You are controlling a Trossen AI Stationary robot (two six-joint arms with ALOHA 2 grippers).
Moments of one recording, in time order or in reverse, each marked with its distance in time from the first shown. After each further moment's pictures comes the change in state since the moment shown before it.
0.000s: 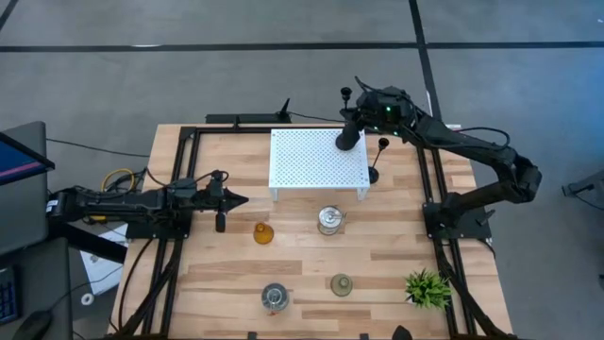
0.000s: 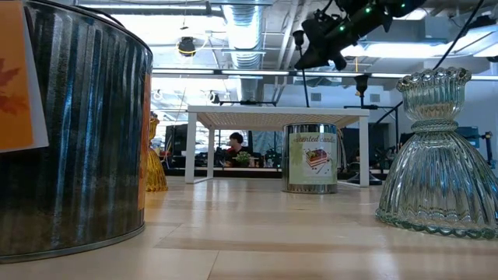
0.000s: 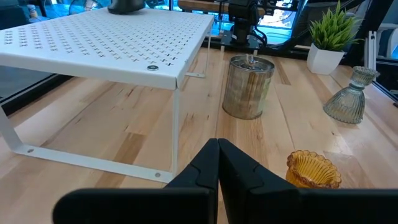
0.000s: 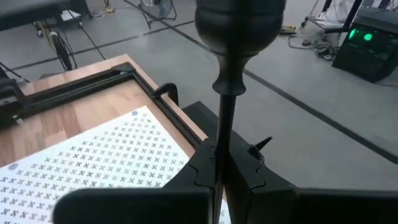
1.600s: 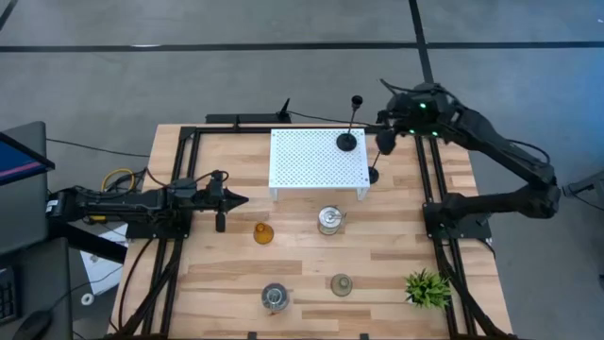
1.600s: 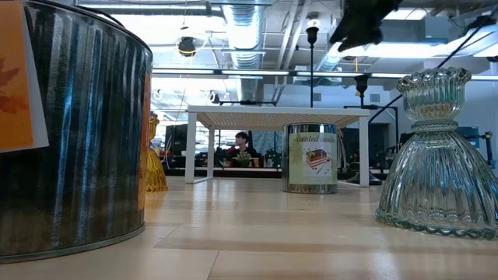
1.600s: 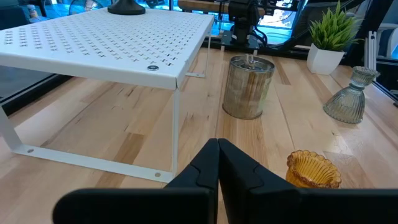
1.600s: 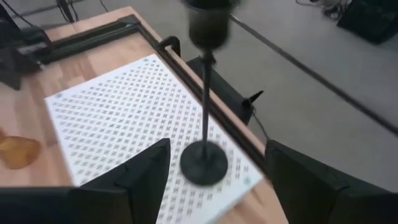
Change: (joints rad) left arm 0.000 0.000 0.000 0.000 0.000 0.000; right arm 0.004 -0.234 0.171 -0.611 -0.009 -0.023
